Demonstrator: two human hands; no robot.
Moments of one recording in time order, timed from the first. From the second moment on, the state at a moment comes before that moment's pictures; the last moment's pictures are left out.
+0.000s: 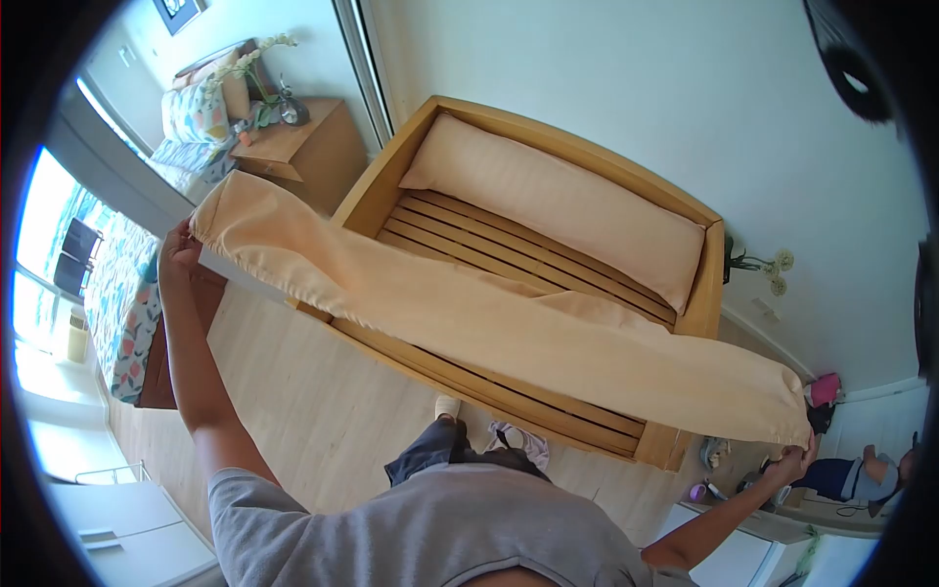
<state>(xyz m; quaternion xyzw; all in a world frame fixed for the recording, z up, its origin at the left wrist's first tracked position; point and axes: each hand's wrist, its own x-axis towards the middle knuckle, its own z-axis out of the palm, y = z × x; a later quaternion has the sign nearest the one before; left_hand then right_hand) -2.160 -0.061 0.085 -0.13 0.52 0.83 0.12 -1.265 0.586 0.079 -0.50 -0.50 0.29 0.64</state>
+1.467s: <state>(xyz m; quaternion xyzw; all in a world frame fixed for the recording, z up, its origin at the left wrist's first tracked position) -2.056 0.510 -0.280 -0.12 0.50 0.66 0.56 -1.450 0.552 -0.155 -0.71 -0.44 0.48 0.27</state>
